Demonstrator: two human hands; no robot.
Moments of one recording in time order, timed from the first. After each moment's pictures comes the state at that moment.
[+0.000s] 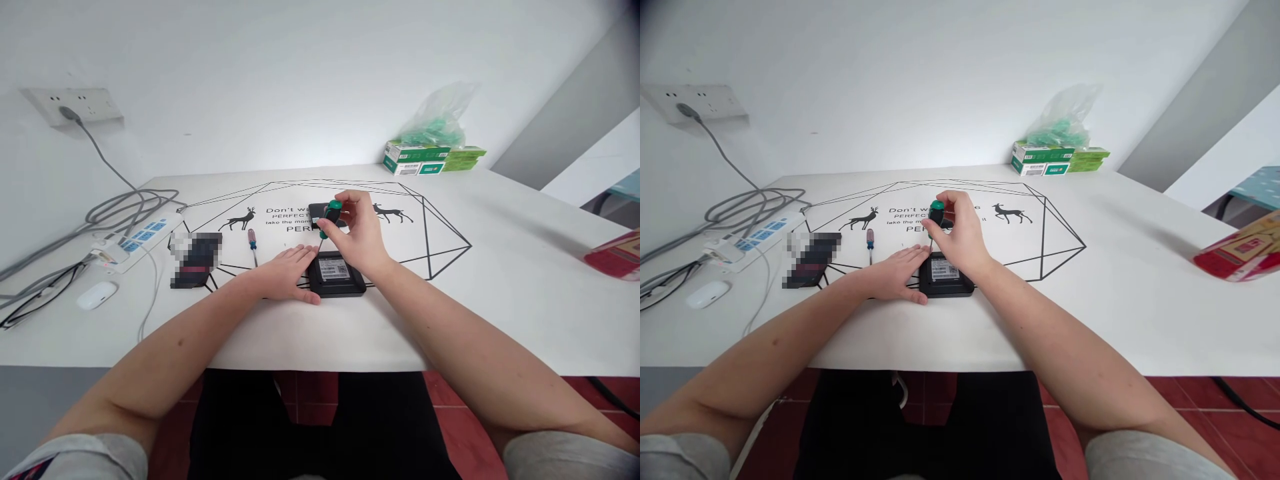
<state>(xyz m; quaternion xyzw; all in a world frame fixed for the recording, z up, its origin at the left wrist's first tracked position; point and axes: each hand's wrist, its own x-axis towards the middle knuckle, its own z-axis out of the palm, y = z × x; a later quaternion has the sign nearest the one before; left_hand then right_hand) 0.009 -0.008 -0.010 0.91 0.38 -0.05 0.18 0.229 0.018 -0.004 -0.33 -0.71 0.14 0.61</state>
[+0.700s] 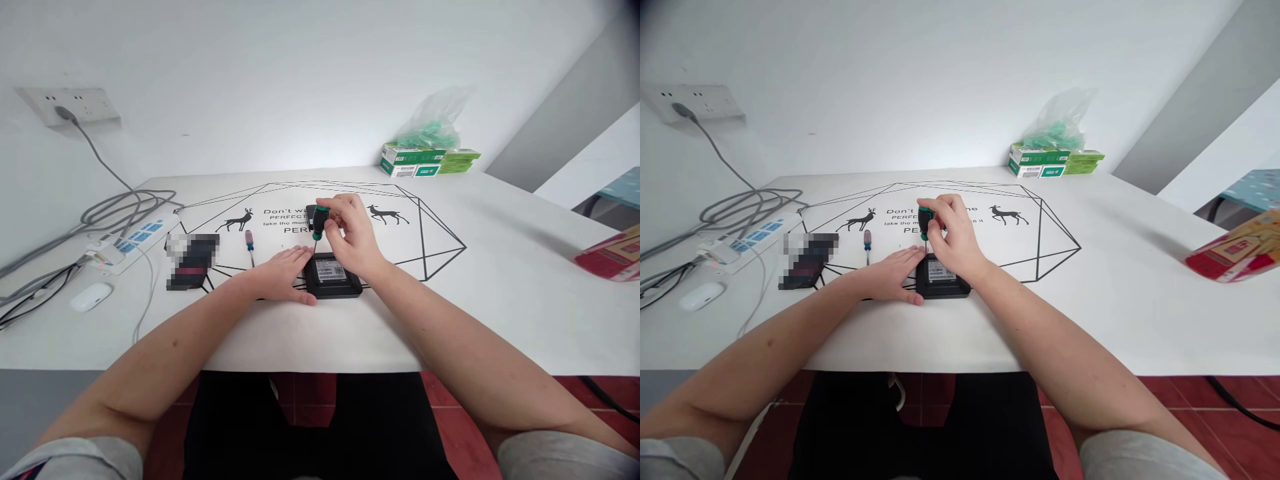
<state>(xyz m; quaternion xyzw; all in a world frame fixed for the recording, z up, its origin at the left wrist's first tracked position) 0.007 -0.007 -0.010 0.90 0.39 -0.05 0.19 0.230 0.011 0.005 -0.27 -0.76 0.04 0.59</state>
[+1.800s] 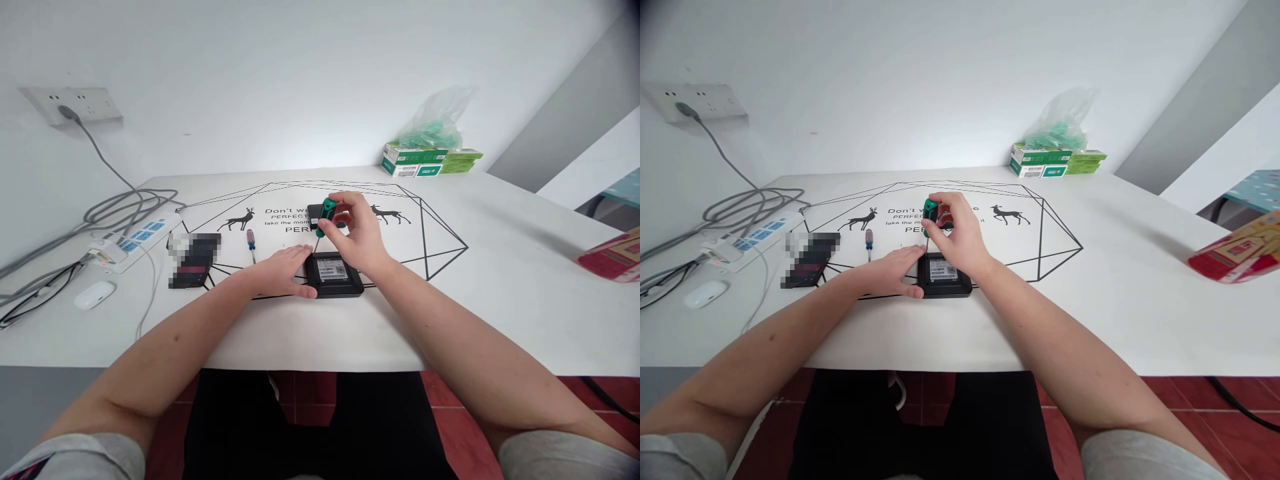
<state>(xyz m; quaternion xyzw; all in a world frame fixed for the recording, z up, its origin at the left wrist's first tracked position) 0.002 -0.001 -0.009 0.90 0.39 -0.03 0.20 0.233 0.012 0.006 -0.29 -0.74 0.11 0.60</state>
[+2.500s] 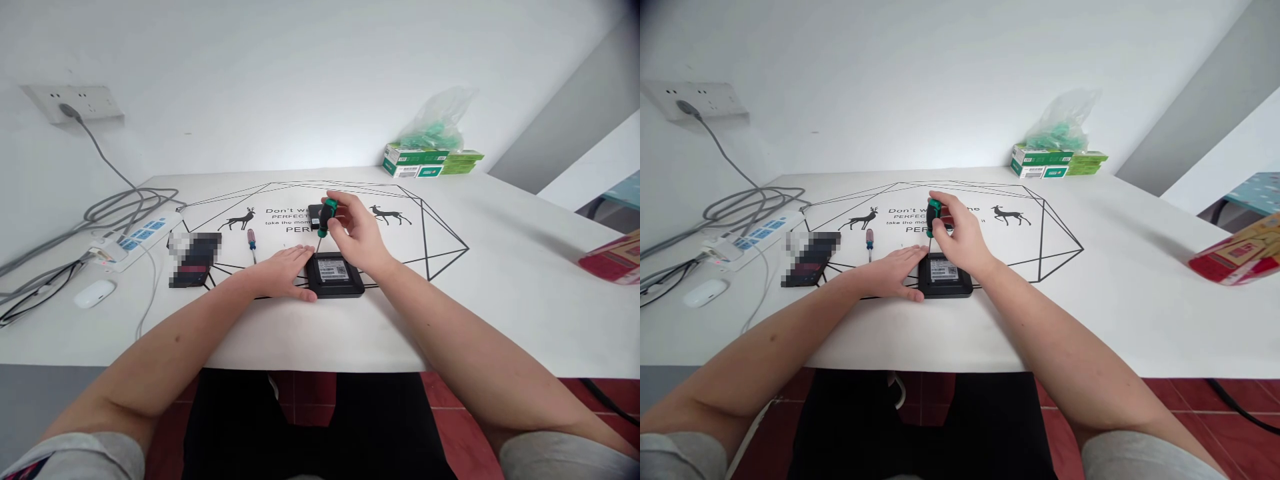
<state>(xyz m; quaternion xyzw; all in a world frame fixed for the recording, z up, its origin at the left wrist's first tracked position) 0.004 -0.006 -0.005 0.91 0.37 -0.03 0.20 0.237 0.017 0.001 -0.30 -0.74 0.18 0.57</state>
